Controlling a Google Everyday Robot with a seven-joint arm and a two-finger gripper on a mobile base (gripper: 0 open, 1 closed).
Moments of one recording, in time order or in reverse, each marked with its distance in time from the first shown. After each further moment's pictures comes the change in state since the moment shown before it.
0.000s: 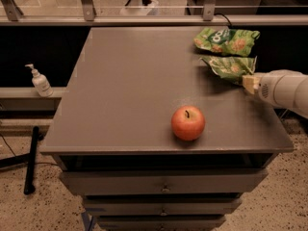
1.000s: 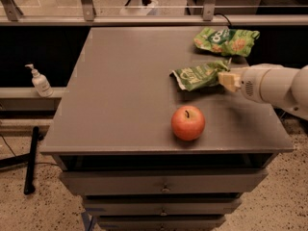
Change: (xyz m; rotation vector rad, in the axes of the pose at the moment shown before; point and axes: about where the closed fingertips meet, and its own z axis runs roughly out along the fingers) arm -0.034 0.086 -0.019 -0.224 -0.047 -0.066
